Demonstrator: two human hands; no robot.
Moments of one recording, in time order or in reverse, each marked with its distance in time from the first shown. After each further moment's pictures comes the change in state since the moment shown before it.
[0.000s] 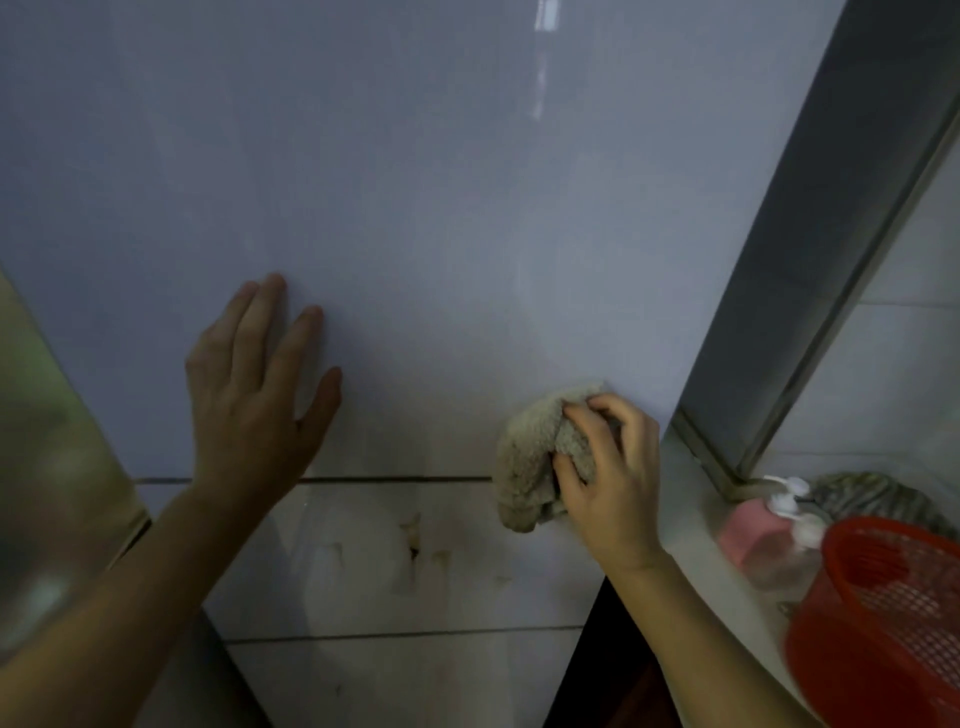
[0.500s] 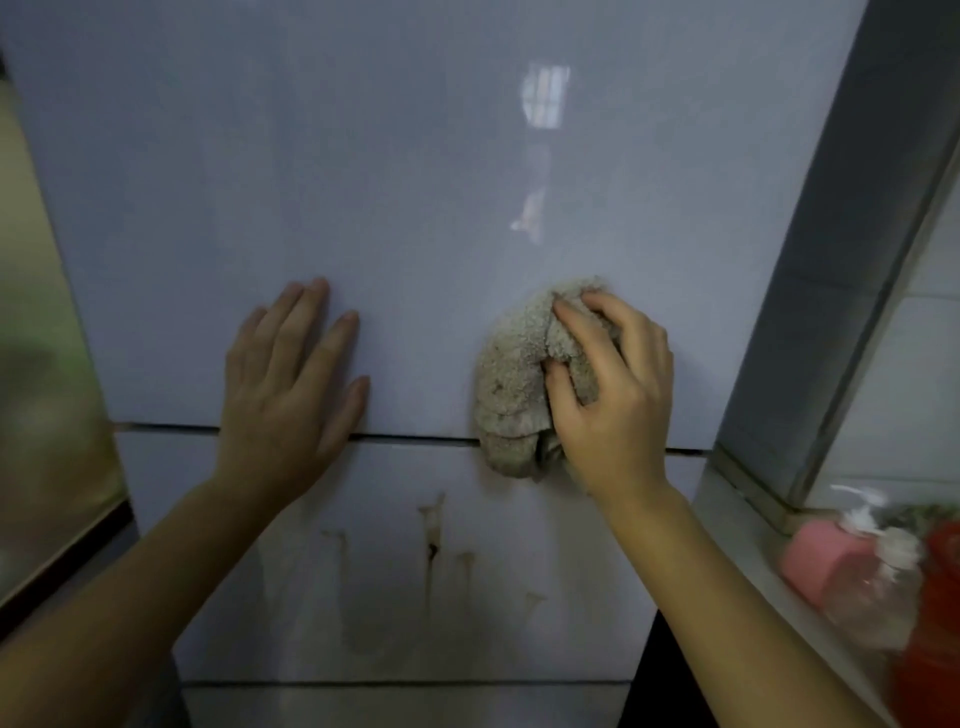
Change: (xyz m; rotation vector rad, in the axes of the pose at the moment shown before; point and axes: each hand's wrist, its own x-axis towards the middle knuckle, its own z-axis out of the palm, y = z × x) left_hand -0.084 -0.013 0.044 -0.011 0.105 0.104; right_hand 0.011 -0.037 0.048 0.053 0.271 -0.152
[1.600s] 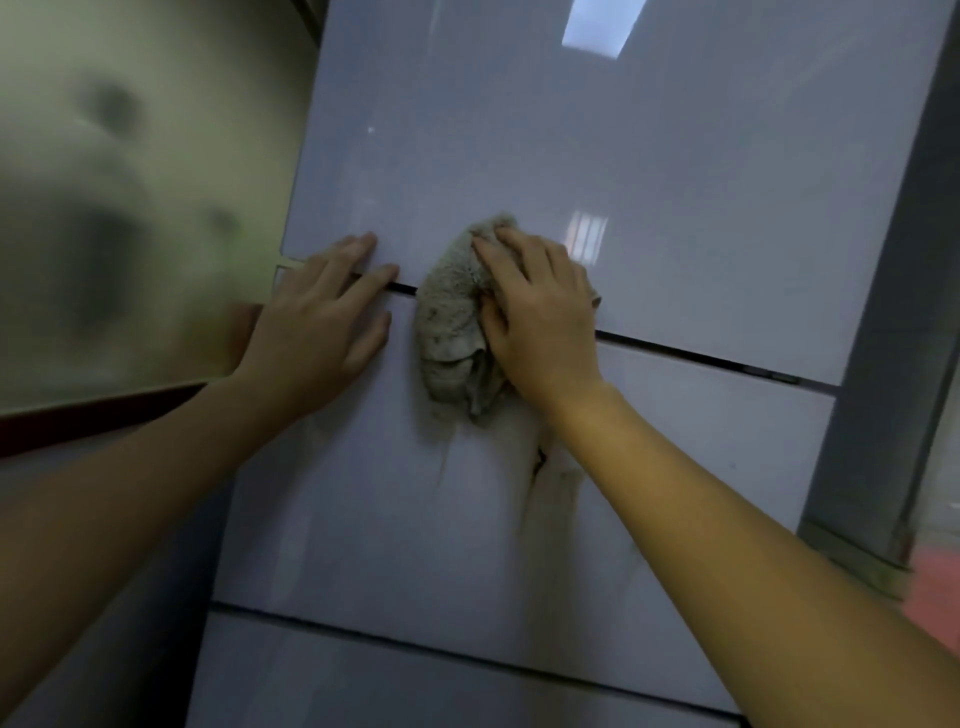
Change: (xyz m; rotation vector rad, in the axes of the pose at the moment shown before) left_hand -0.116 -0.061 -0.028 0.117 -0.006 -0.049; right_hand -0.065 -0.122 0.098 -0.161 -0.133 -0.356
